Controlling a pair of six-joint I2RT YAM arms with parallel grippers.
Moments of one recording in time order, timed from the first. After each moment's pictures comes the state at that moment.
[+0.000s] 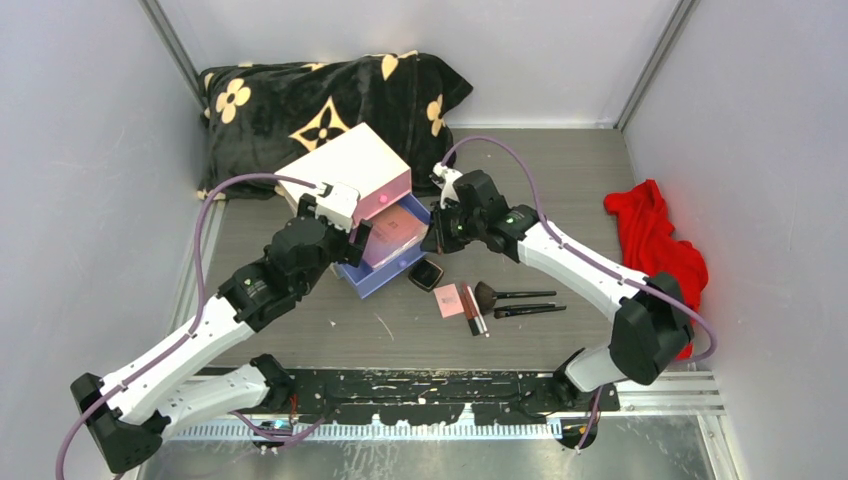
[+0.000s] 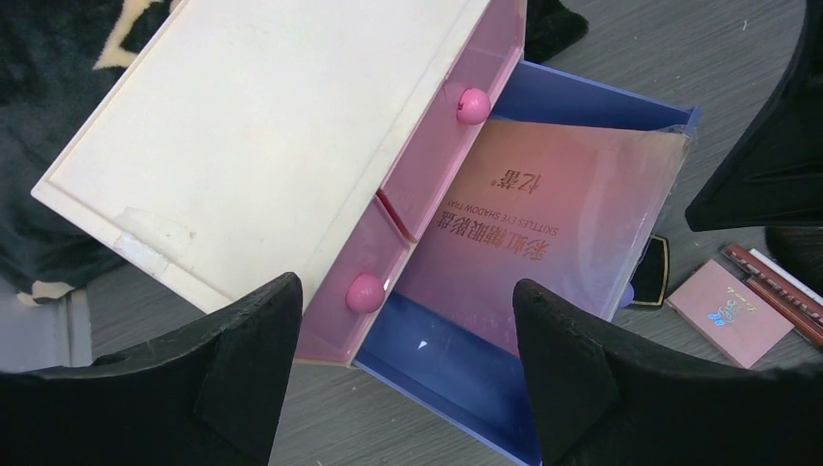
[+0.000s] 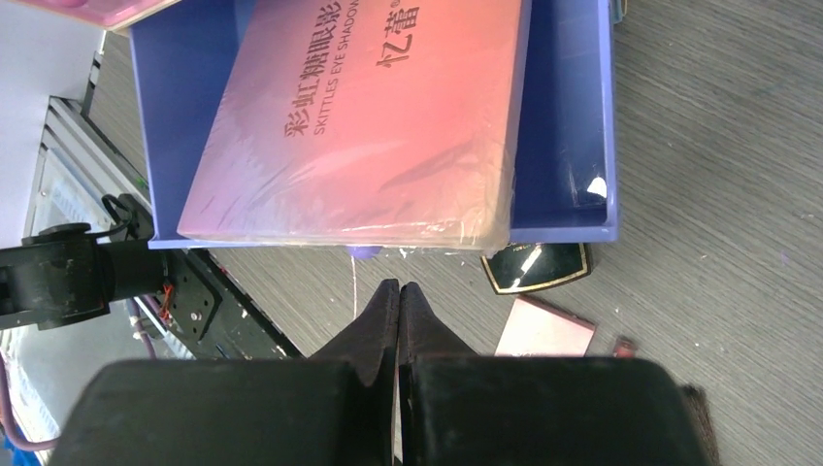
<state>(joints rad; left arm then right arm) -0.79 0.90 0.90 -0.34 -0.45 0.05 0.67 1.45 1.14 -0.39 -0.29 0.41</state>
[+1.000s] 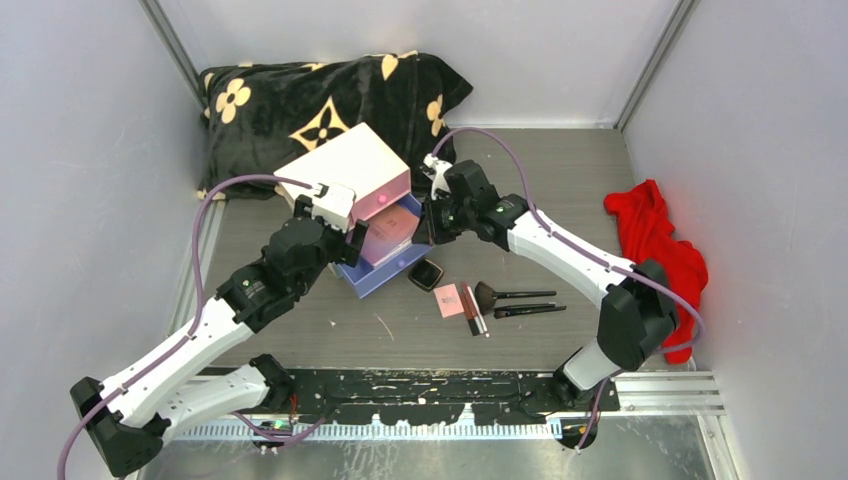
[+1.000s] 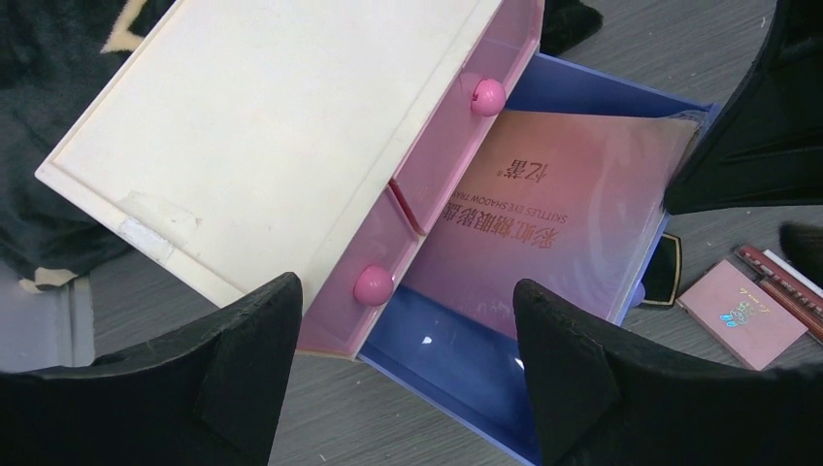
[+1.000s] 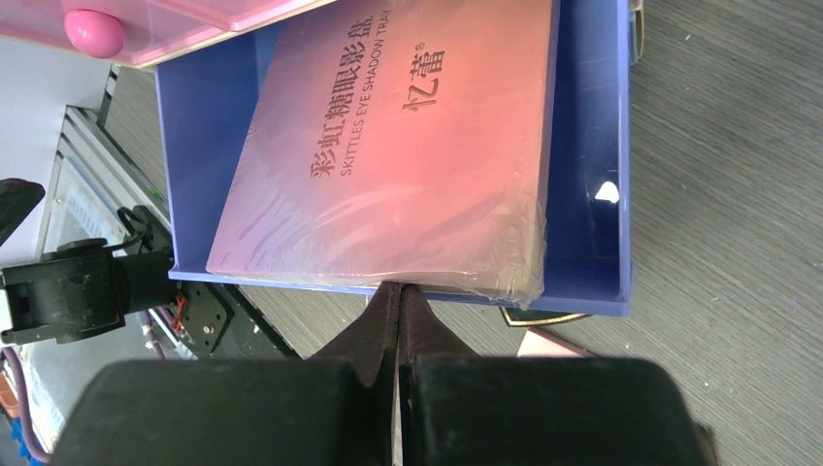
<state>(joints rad) -0.76 0.88 0.89 -0.34 -0.44 0.04 0.67 1.53 1.23 -0.38 -0.31 0.41</state>
